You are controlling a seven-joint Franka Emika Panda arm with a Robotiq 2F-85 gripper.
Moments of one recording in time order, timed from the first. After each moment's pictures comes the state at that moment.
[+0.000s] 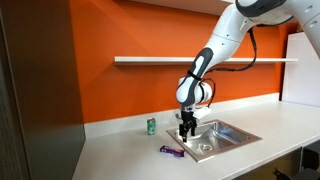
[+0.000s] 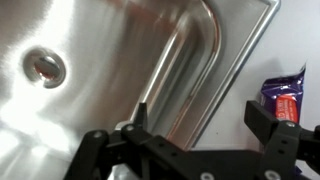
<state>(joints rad) 0.03 0.42 0.09 -2.21 -0.09 2.59 -0.32</state>
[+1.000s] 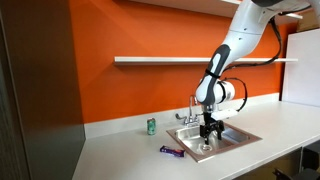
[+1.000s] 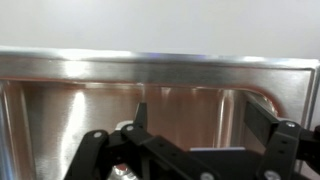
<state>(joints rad) -0.02 0.30 -0.04 -2.42 -0.05 2.59 -0.11</state>
